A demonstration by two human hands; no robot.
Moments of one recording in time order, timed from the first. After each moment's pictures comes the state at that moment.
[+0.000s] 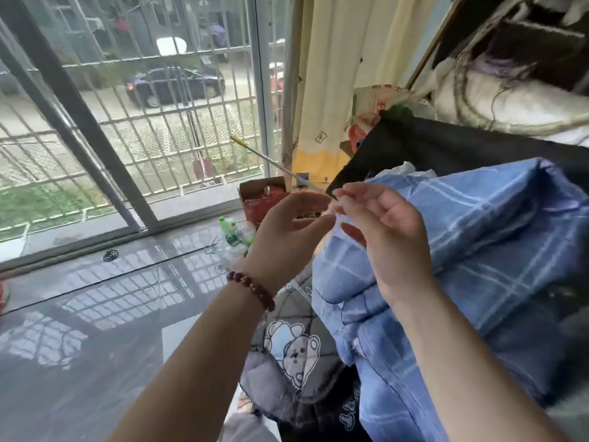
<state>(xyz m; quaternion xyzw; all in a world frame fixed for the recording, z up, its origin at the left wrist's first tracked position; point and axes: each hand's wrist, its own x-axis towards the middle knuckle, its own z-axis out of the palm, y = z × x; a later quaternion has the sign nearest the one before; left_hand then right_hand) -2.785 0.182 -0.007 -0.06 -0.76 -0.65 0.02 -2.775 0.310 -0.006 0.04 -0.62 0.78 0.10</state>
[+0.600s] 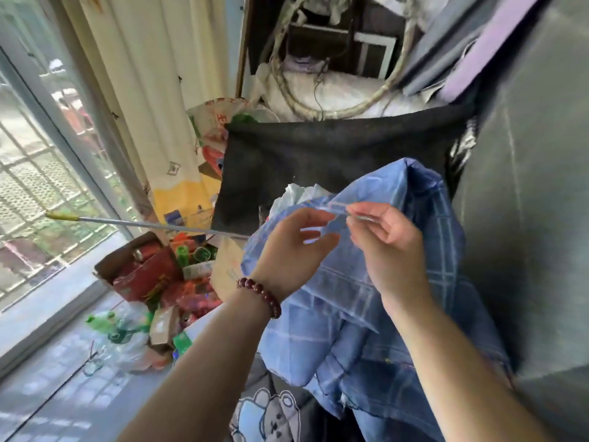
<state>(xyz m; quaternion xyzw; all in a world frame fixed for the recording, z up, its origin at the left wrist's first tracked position) -2.913 0.272 -0.016 -0.30 -0.71 -0.60 -0.21 -2.827 0.367 -0.020 -0.22 -0.65 0.62 0.38</state>
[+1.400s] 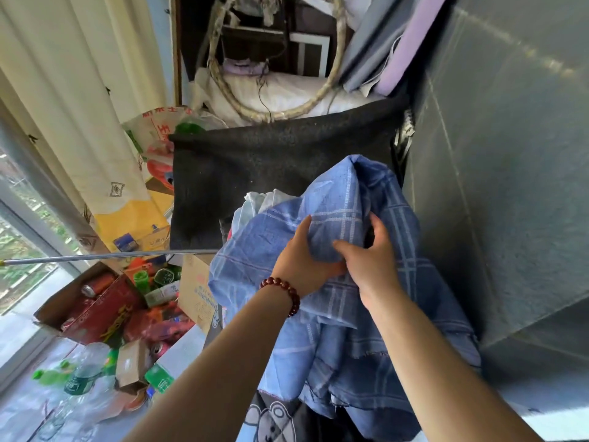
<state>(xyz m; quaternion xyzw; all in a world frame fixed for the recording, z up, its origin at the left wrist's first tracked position) -2.914 0.324 -0.062 -0.36 -0.77 -0.44 -0.30 -2.825 0.392 -0.049 -0.47 -0.59 0.57 0.33</state>
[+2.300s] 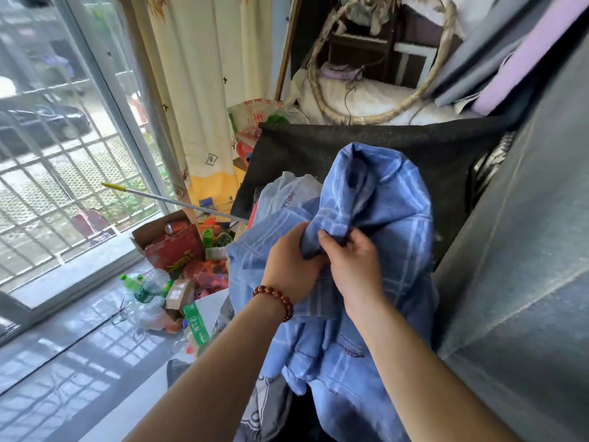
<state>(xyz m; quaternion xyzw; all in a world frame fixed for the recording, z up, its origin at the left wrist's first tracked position) -2.817 0.312 -0.054 -0.25 -0.82 -0.51 -0.05 -2.774 0.398 -0.058 -0.23 -0.63 0.70 0.25</state>
